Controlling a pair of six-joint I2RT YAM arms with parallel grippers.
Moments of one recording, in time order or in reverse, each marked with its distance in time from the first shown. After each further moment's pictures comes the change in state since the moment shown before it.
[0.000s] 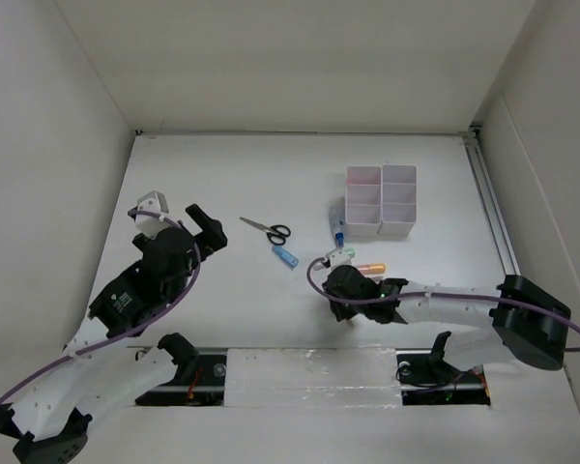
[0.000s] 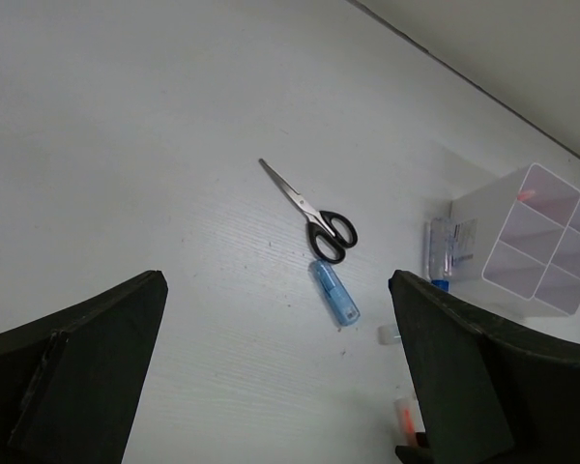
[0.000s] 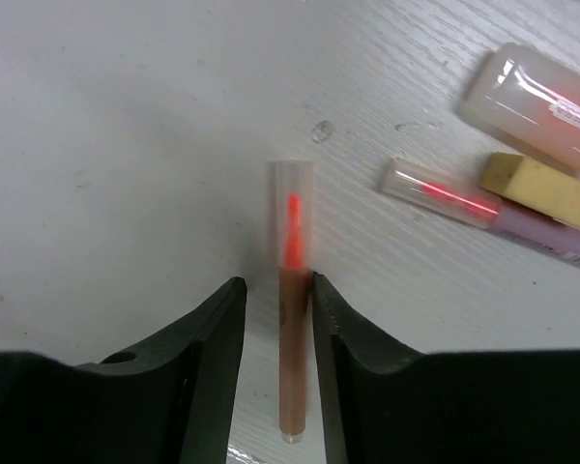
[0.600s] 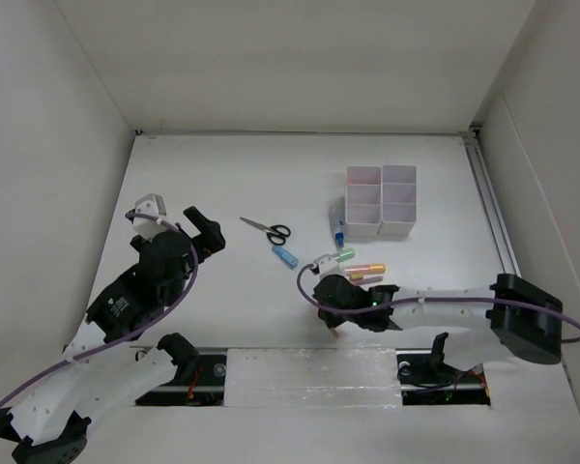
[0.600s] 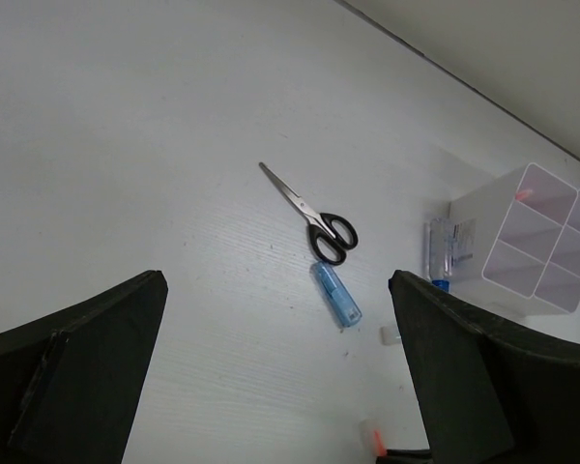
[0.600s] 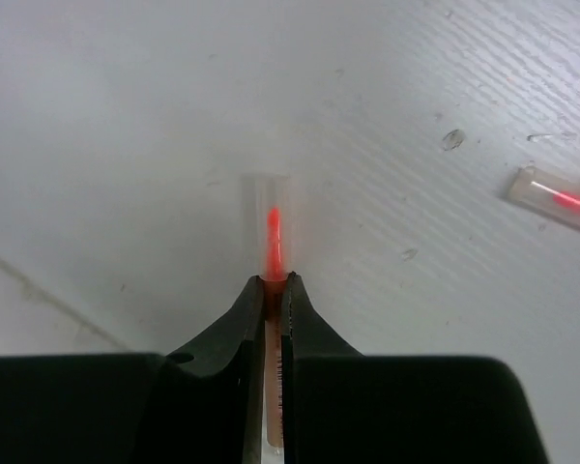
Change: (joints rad) left arm 0.000 -0.029 -0.012 0.010 0.001 0.024; right arm 0.124 0.098 0.068 0.073 0.073 0.125
